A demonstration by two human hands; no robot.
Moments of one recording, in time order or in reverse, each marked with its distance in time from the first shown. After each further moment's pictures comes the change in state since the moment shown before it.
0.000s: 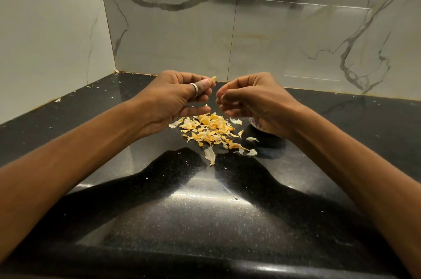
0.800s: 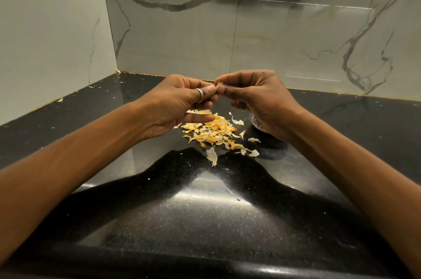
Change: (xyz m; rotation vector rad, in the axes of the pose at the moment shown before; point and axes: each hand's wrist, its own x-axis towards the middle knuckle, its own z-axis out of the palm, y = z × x) left_hand -0.003 -0.001 0.001 0.007 -0.078 -0.054; right_hand 0.002 0.006 0.001 -0.069 0.057 -0.186
